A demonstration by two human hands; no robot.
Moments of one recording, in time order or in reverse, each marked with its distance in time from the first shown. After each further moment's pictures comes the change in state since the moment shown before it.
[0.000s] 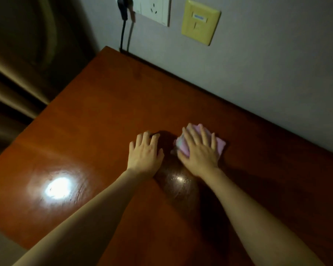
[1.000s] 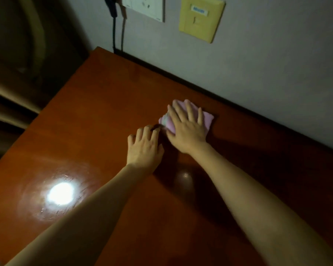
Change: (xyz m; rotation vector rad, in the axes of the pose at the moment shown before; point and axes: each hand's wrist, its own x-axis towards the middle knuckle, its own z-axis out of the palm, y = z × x) left_hand 0.056 0.002 -0.004 0.124 0.016 0.005; right_hand 0.098 -0.013 -0.031 0.012 0.047 -0.090
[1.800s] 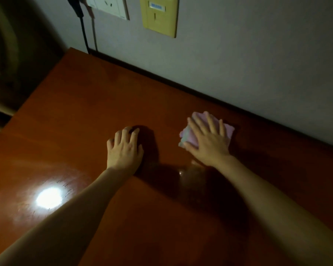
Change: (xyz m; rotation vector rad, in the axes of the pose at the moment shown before) left_hand -0.018 0.020 0.008 0.004 -0.016 -0.053; right_hand -0.092 0.104 0.012 -0.029 -0.089 0.082
